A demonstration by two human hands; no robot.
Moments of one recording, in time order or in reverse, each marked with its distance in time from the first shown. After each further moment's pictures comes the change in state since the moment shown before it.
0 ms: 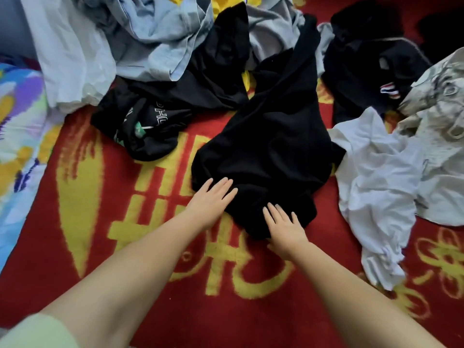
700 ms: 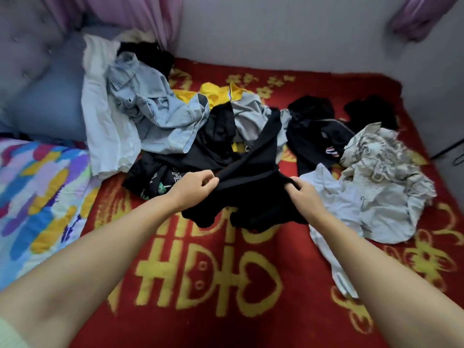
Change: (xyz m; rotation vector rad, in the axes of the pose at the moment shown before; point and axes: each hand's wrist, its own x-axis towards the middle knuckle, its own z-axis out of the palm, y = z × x) left_hand -0.103 -0.106 -0.161 -0.970 0.468 -0.141; right_hand -0.090 0.018 -0.200 1.131 0.702 0.128
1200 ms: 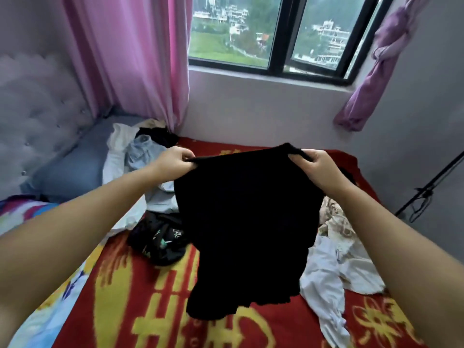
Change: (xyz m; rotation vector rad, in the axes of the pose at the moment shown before) left_hand -0.048 0.117 -0.204 -0.094 0.241 0.147; right_hand -0.051 -0.210 -0.152 0.083 0.096 -0.413
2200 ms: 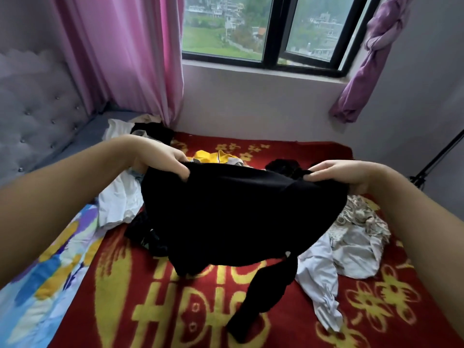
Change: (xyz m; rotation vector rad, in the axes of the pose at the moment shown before) left_hand -0.024 0.046 -0.042 0.066 -0.698 -0.334; right_hand -0.029 -0.007 -0.072 0.067 -0.636 0.490
